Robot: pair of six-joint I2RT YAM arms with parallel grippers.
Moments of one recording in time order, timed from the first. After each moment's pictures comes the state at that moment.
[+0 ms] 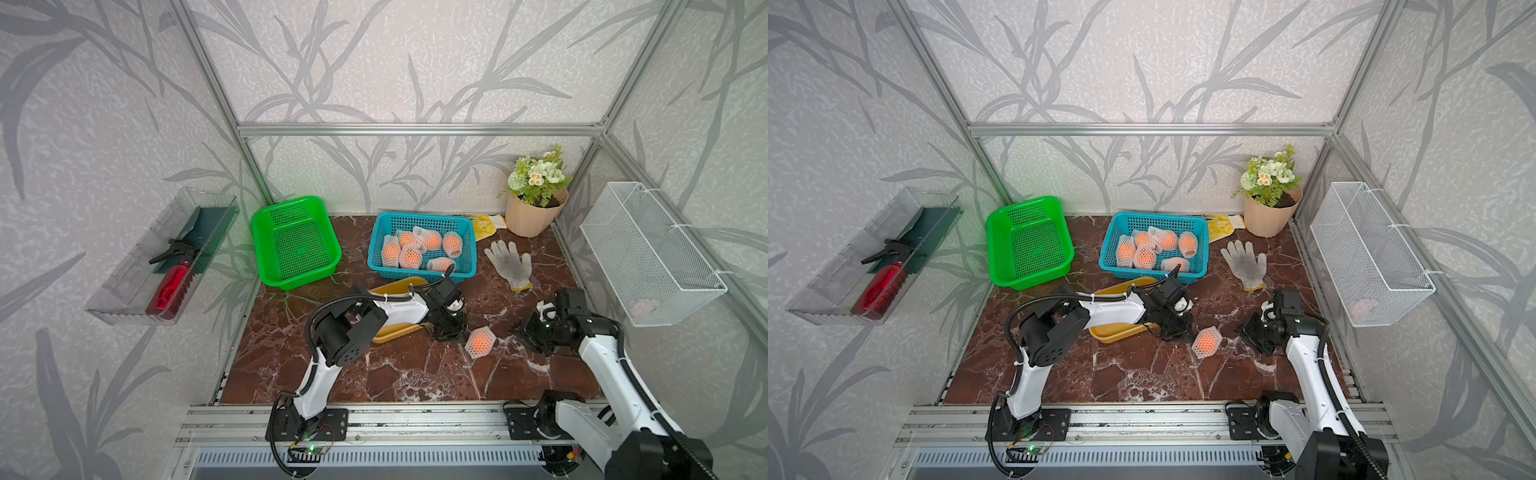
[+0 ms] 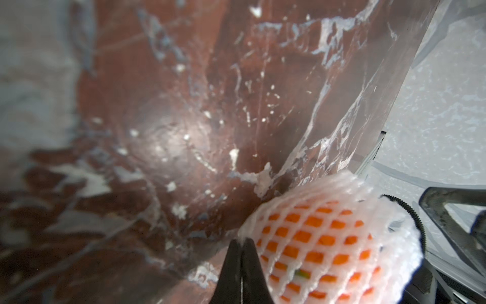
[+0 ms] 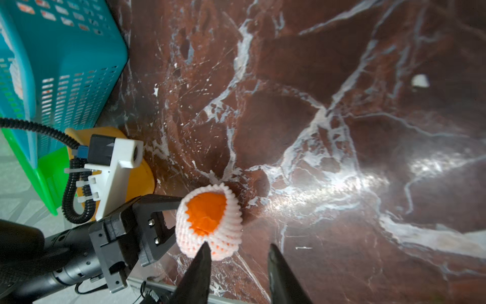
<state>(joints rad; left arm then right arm) -0.91 2.10 1.35 -0.31 0.59 -0.88 -0.12 0.99 0.62 -0.85 -0.52 0.61</state>
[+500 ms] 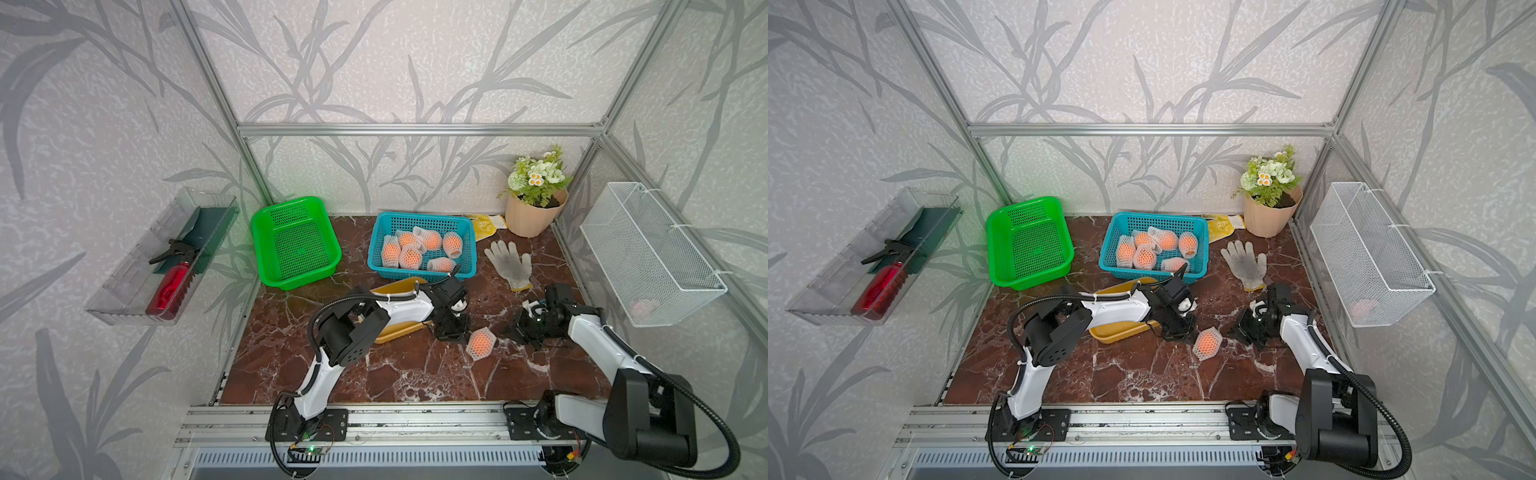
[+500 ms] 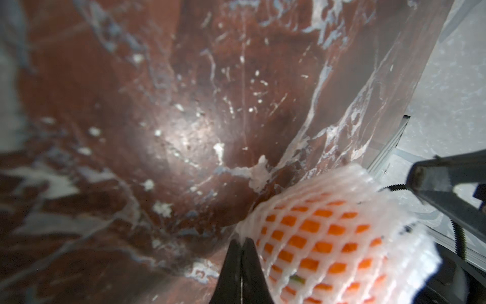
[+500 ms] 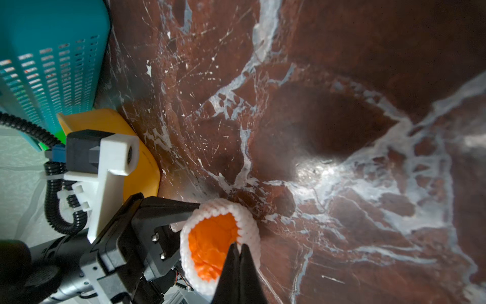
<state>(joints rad) -0.92 2.13 1.42 -0.42 0.57 -0.79 -0.12 1.22 0.61 -0.73 -0.65 0.55</state>
